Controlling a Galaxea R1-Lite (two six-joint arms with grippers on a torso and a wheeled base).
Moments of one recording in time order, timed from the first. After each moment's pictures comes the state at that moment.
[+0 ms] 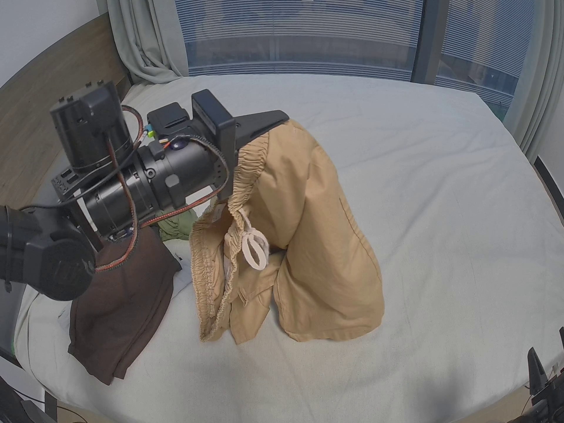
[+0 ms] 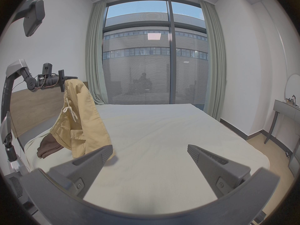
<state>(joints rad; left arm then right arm) -0.58 1.70 -0.99 -0.86 -0.34 -1.14 0.00 0.02 -0.02 0.00 0.00 0.00</state>
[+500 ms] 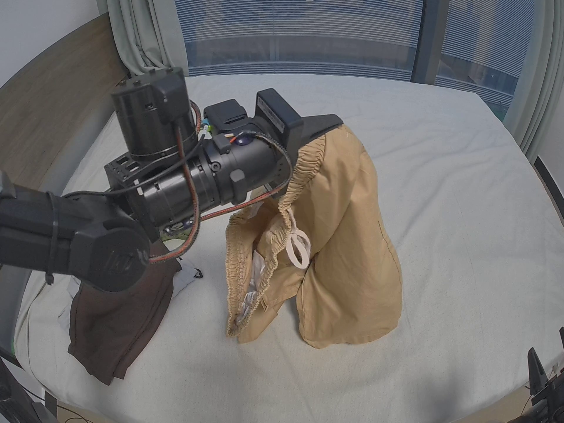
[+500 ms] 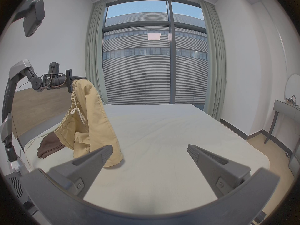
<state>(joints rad) -0.68 1.84 -1.17 -0.80 -0.32 -1.14 0.00 0.02 -0.02 0.00 0.00 0.00</state>
